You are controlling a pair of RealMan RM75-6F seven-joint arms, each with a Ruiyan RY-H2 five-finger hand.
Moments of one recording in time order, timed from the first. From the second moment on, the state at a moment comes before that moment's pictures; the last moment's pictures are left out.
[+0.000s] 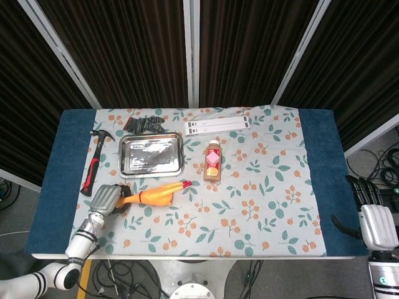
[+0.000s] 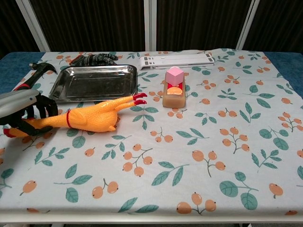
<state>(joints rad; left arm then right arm) -0.46 -1.63 -0.09 -1.25 1.31 0.99 0.02 0.06 -1.08 0.08 -1.70 -1.51 1.50 0.10</state>
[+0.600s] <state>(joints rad) -0.49 -1.46 -0.02 -1.31 1.59 1.14 -0.51 0.14 -1.01 0.09 -1.83 -1.63 1.46 0.02</state>
